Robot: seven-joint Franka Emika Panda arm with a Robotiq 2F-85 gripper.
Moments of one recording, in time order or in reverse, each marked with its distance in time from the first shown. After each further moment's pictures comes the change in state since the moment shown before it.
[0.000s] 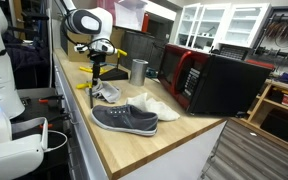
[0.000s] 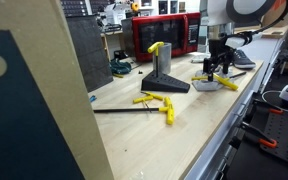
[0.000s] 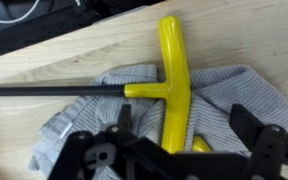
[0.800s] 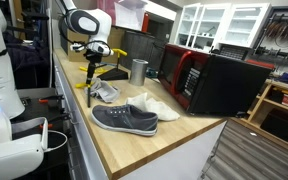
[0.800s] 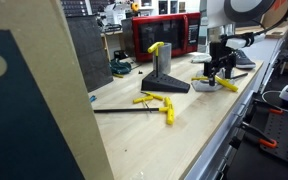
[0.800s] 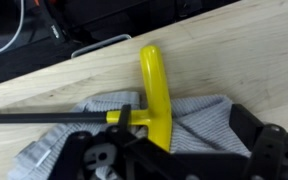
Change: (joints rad) arm 0.050 -0.007 0.002 -0.011 0.127 -0.054 -0.018
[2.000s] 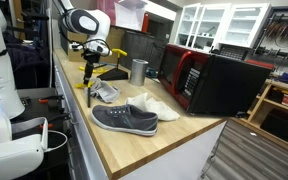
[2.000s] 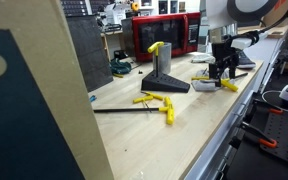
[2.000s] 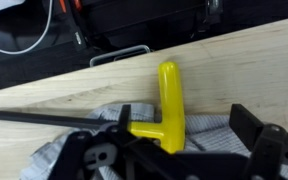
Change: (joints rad) arm 0.001 -0.006 0.013 -0.002 -0.082 -0.067 0.001
